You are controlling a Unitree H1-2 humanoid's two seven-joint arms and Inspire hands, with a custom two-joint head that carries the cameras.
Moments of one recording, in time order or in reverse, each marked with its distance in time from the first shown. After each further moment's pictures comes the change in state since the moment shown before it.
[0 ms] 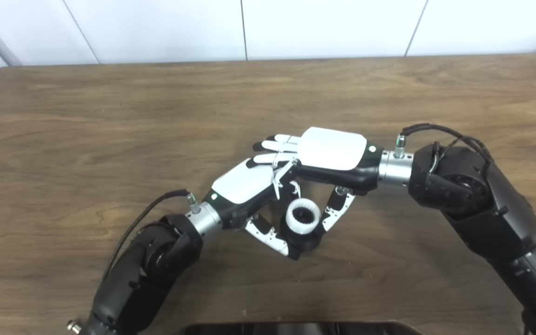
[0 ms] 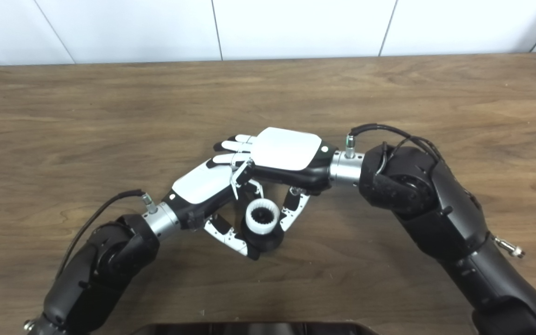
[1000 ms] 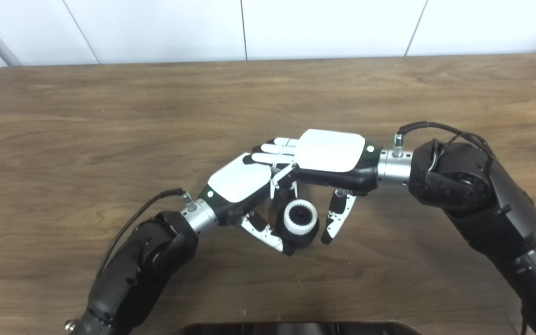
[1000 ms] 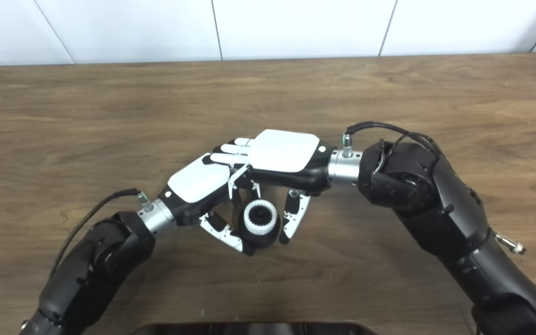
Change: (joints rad) left arm -0.015 0.029 0.008 0.033 0.067 -0.082 0.089; right arm -0.027 -0.002 0.000 -0.038 -0.005 0.043 0.069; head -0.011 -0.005
